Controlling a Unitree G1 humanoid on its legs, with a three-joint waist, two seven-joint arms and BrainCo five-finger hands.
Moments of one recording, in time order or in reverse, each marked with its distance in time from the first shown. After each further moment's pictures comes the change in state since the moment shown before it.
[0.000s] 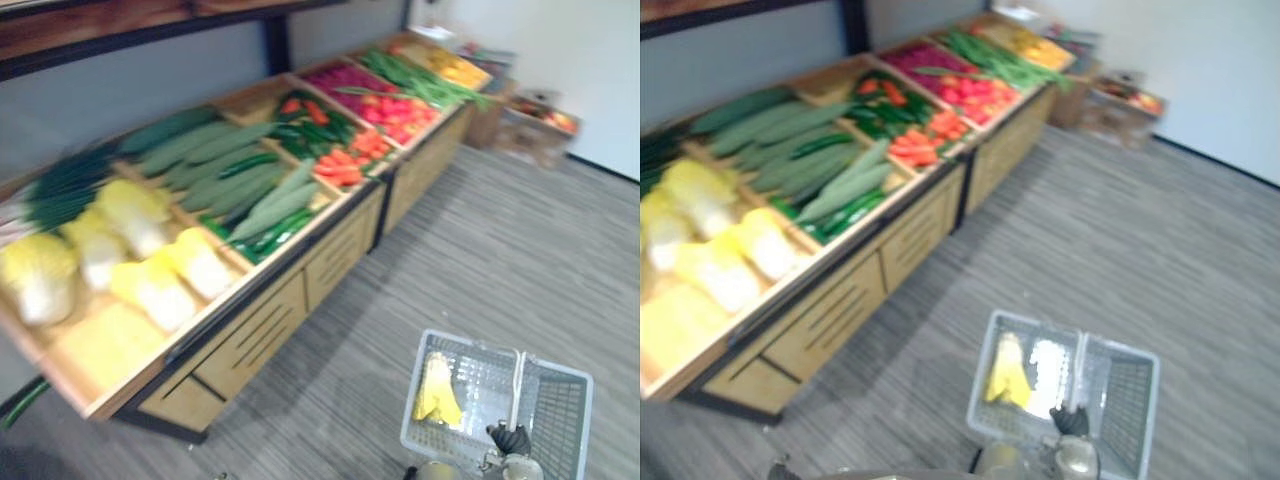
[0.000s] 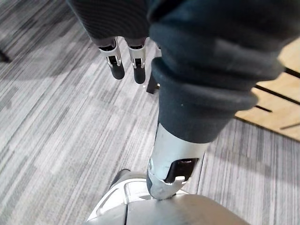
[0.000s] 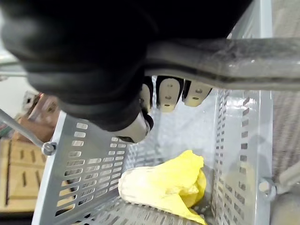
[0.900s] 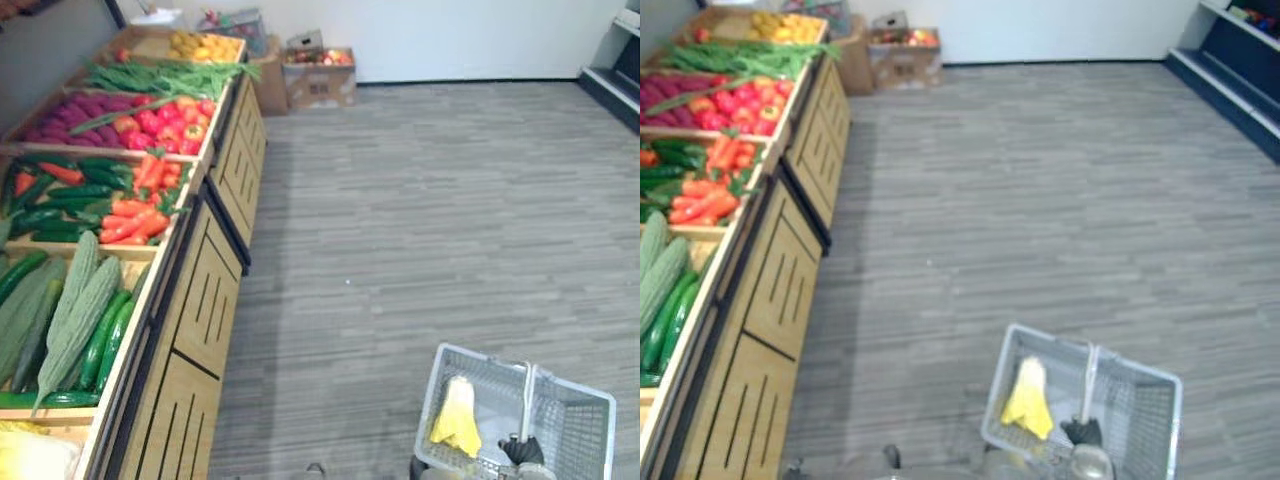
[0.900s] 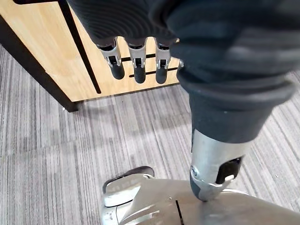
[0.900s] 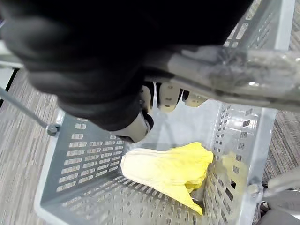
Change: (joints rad) left arm 0.022 -0.046 0.006 -0.011 -0.005 -0.031 0.024; right arm -0.029 -0.111 0.079 0.122 0.022 -0.008 0.000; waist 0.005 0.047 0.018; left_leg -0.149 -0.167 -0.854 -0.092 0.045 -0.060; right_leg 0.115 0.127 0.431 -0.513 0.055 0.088
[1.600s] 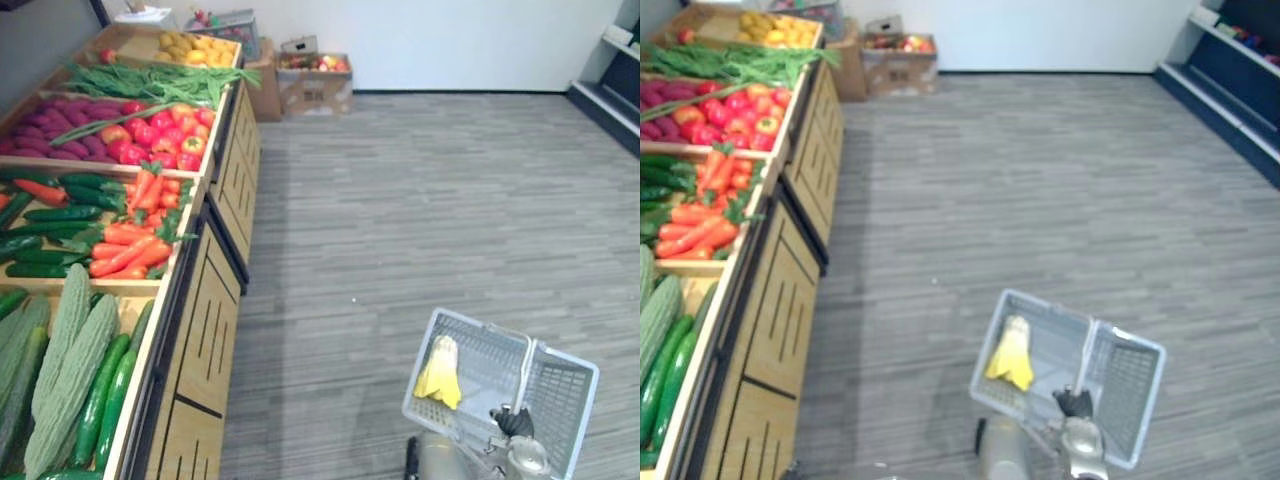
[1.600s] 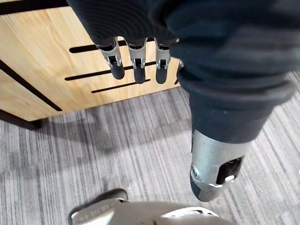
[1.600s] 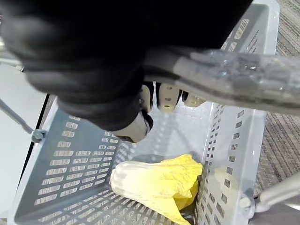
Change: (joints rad) left arm -0.032 -0.017 -0.003 -0.004 -0.016 0.001 -0.024; right arm -0.076 0.047 -0.070 -0.063 0.014 -0.020 0.011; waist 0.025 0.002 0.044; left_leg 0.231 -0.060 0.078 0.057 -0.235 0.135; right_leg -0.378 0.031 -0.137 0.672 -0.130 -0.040
